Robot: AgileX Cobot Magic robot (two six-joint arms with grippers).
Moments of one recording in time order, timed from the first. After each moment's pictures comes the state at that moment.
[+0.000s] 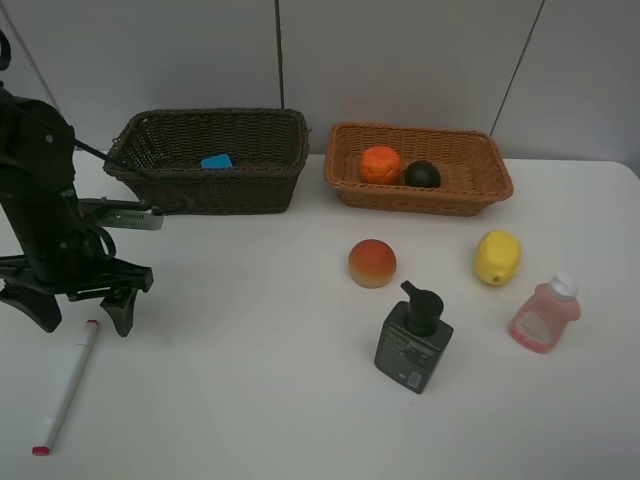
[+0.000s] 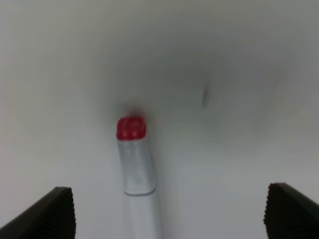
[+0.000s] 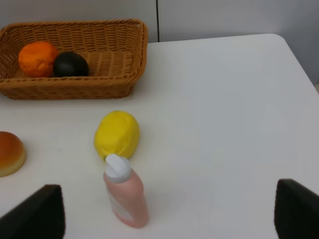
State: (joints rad) left arm -0.23 1.84 -0.87 0.04 0.80 -0.23; right arm 0.01 0.00 -0.52 -0.11 1.07 0.07
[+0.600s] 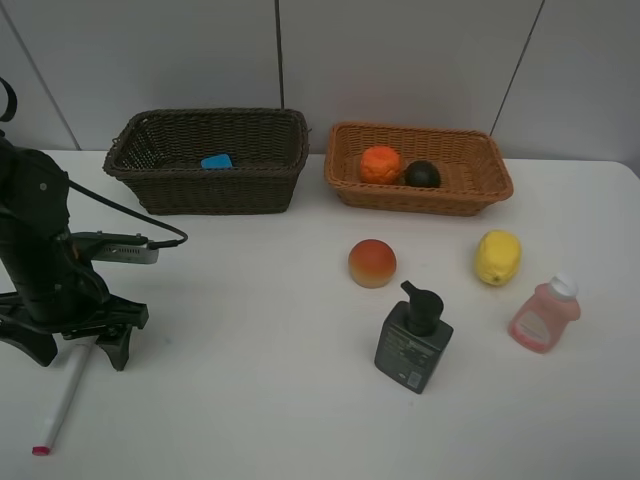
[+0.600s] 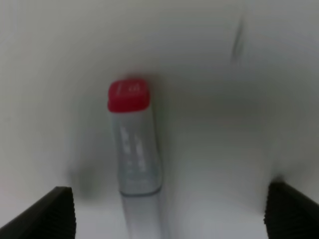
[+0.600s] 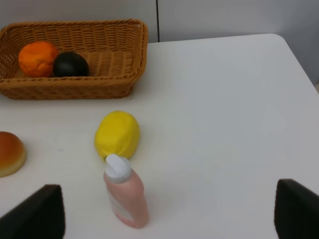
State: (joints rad) left arm -0.23 1.85 -0.72 0.03 0.63 -0.23; right arm 0.01 0.00 -0.52 -0.11 1.07 0.07
